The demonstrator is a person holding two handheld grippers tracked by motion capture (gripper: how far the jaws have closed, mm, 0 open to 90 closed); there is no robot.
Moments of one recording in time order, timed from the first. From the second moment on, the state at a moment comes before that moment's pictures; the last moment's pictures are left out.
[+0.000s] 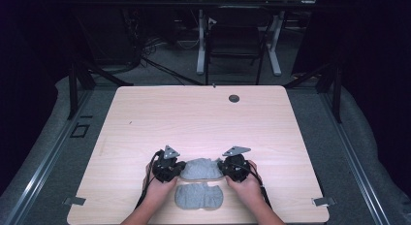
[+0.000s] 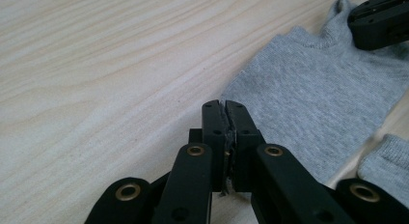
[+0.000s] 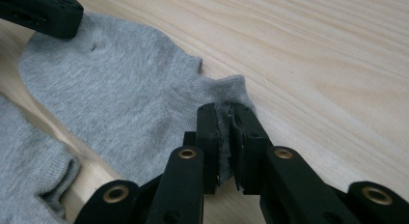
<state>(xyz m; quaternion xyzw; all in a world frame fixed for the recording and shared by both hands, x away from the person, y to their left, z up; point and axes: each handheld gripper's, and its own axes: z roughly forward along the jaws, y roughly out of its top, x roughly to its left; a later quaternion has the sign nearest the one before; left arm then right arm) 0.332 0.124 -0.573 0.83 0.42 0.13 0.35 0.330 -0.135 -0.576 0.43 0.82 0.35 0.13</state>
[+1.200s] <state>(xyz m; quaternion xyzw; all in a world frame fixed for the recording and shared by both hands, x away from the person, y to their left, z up) 0.331 0.131 -0.569 0.82 0.41 0.12 0.37 0.338 -0.144 -0.568 0.44 0.81 0.36 0.11</state>
